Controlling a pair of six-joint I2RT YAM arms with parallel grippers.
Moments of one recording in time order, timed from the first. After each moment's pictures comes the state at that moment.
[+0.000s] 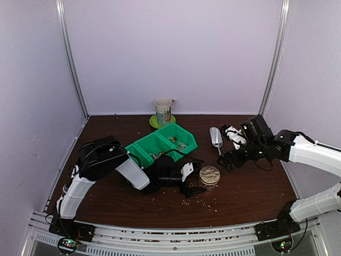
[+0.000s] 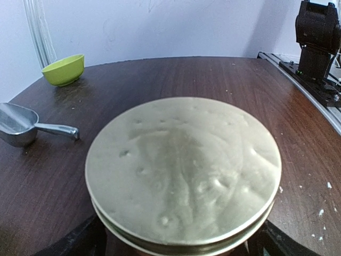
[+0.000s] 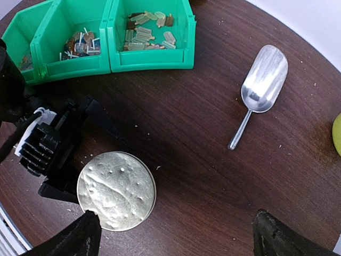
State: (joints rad) left arm -1.00 2.38 1.16 0.98 0.48 0.18; right arm 0.67 1.17 0.88 -0.53 0.07 0.00
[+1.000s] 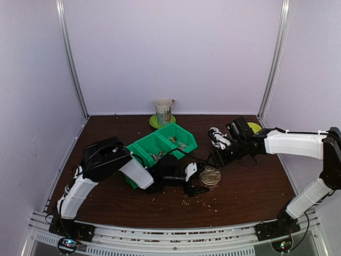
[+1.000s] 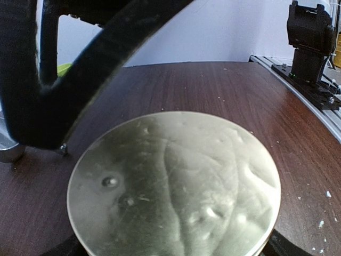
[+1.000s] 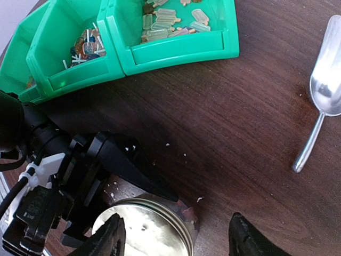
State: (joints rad) left arm -1.01 2.43 1.24 0.97 0.52 0.19; right arm 0.59 1.48 0.94 -0.36 -0.21 0.11
